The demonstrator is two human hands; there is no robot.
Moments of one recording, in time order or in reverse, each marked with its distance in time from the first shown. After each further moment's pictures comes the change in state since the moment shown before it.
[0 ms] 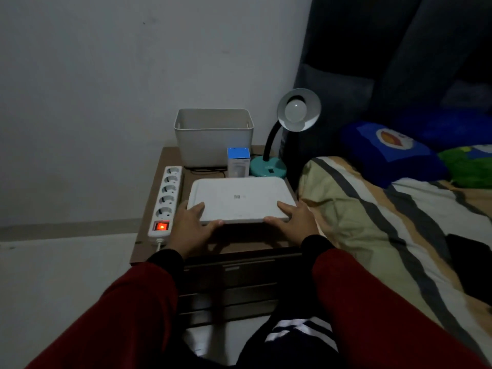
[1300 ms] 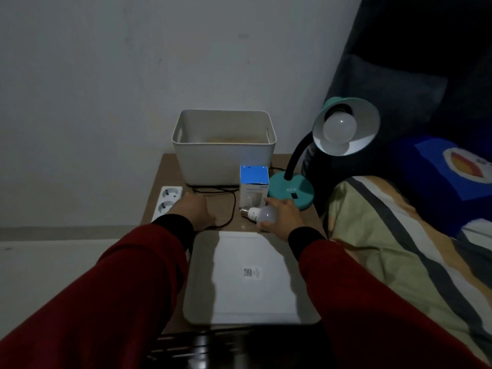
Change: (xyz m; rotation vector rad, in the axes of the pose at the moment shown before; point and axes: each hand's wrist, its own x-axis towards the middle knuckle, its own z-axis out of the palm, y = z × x) left_hand 0.191 0.018 -0.008 0.544 -0.310 -0.101; right_hand 0.181 -0.042 0.049 -0.120 -0.222 -0.048
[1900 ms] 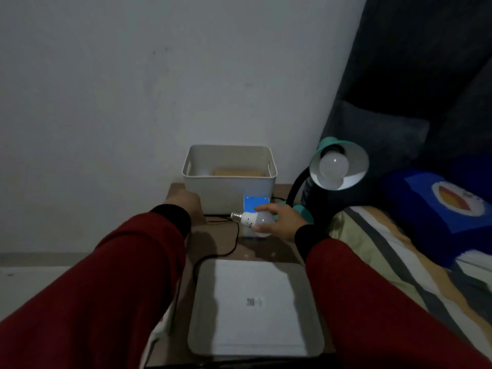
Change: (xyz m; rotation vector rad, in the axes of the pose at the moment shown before) left_hand -0.004 -0.008 -0.076 0.138 0.043 0.023; right_hand 0.003 -0.043 -0.056 0.186 -0.058 -0.162
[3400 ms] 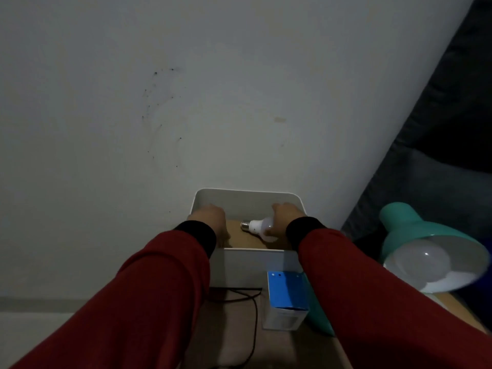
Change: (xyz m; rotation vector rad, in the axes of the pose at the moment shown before) left_hand 0.173 0.003 -0.042 -0.012 -0.027 0.041; right_hand 0.216 -0.059 -0.026 -0.600 -0.074 0.178
